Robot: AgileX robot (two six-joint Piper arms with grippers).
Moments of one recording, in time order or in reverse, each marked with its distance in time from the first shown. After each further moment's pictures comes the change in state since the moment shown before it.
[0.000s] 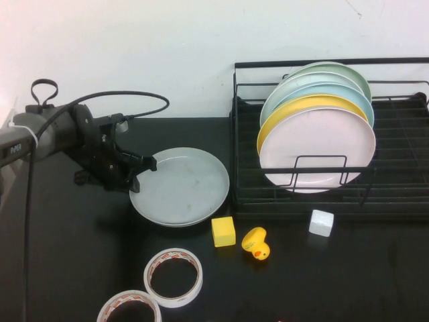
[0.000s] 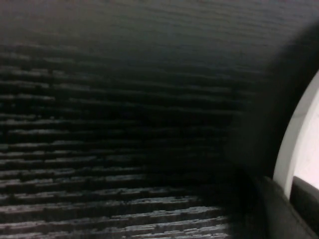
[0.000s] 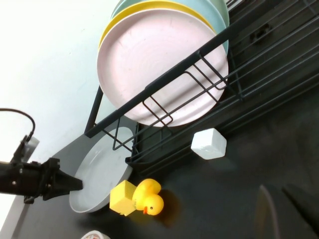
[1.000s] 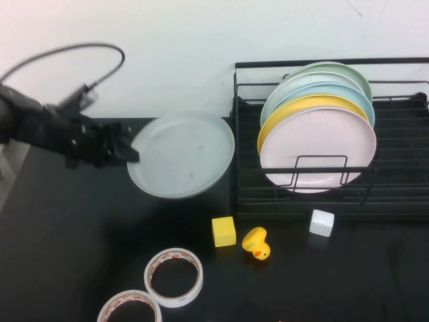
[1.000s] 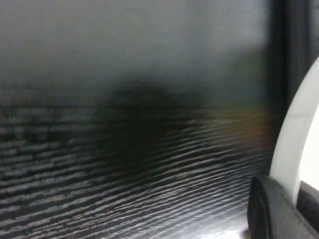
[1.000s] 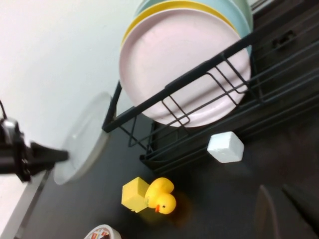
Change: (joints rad) right arm 0.000 0.000 0.000 0.130 0.000 -0.172; left arm 0.175 -0.076 0.004 -0.625 0.241 0.526
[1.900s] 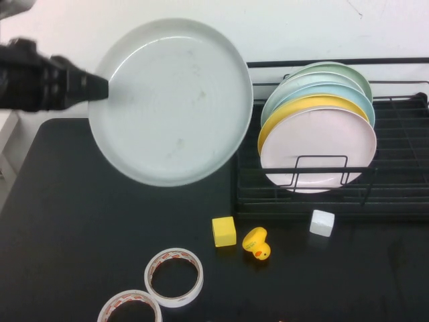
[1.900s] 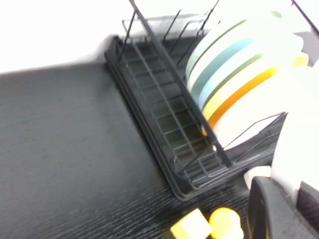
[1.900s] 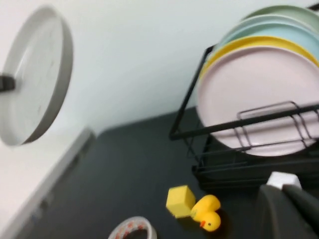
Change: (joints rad) right arm 0.000 0.247 -0.258 0.237 0.110 -0.434; left arm 0.000 -0.723 0.314 -0.031 0.006 0.228
